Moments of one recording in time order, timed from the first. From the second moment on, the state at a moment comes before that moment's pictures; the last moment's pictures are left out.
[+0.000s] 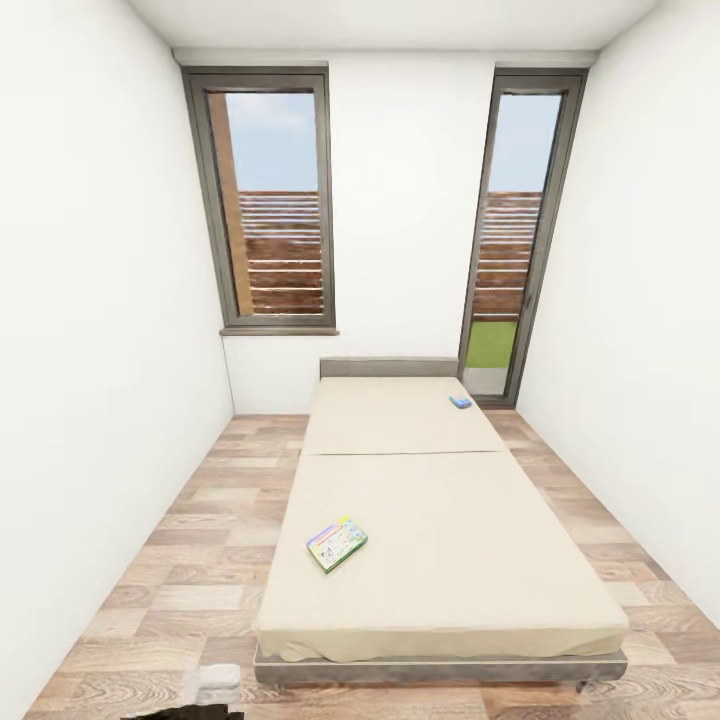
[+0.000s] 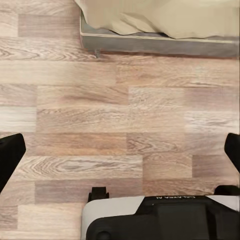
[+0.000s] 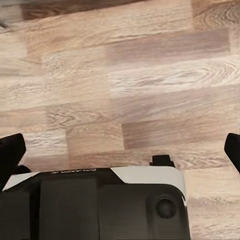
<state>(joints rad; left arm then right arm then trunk) -0.06 0.03 0.06 -1.10 0.01 0.66 -0.12 -0.07 0.05 -0.02 -0.54 -0.10 0.17 0.01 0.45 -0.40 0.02</state>
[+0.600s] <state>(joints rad) -0.35 0.03 0.08 -1.32 0.05 1.02 -0.19 -0.08 0.03 -0.04 -1.25 -0.22 0.64 0.00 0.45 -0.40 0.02</state>
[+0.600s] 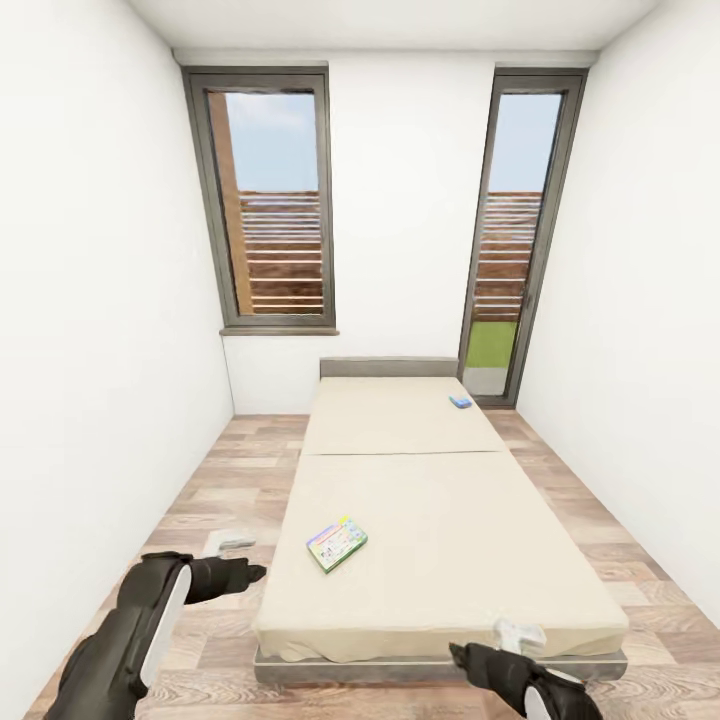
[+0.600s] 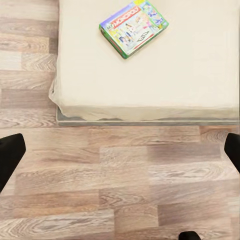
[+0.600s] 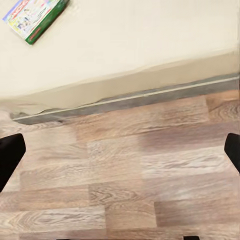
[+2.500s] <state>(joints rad) -0.50 0.02 0.07 -1.17 0.05 0.95 -0.19 -0.20 0.04 -0.05 -1.45 -0.21 0.79 0.00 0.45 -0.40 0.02</state>
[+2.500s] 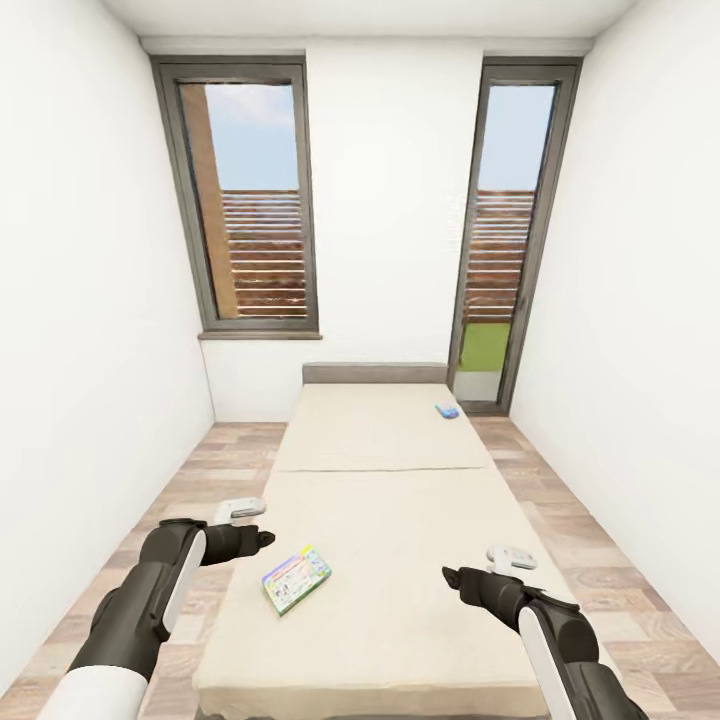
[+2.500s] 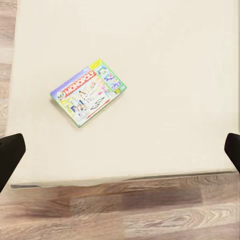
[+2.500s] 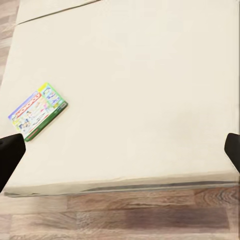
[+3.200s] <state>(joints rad) -0.50 0.02 0.07 -1.17 0.05 0.95 -0.19 -0.20 0.04 -0.05 -1.45 -0.21 0.79 0.00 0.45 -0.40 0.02</state>
